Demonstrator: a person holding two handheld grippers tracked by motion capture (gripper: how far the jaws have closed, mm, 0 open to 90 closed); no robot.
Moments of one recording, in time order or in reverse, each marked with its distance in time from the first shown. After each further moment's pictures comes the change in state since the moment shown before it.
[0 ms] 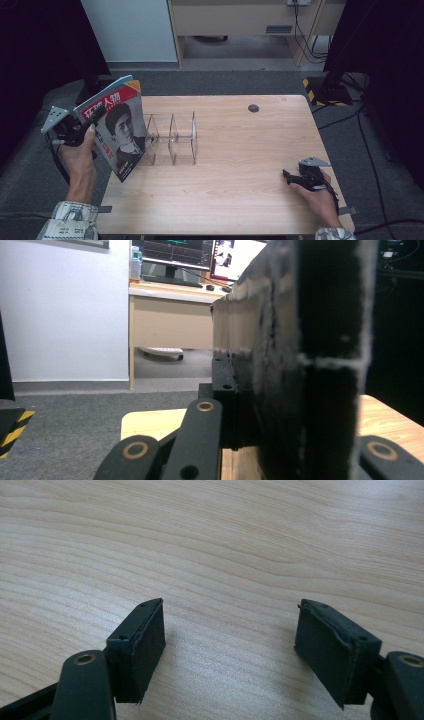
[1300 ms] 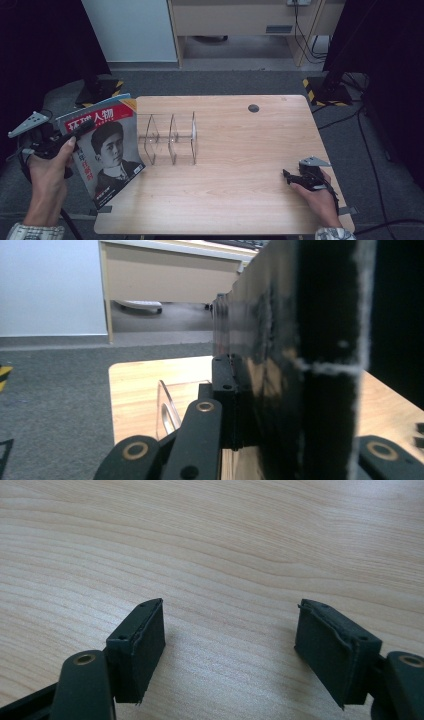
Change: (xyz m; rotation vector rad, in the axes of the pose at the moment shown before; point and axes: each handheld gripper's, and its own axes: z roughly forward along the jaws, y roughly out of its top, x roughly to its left) left arm -0.002 0.030 -0.053 0.210 -0.087 -0.018; right arm -0.001 0.000 0.000 0.000 -0.004 -0.001
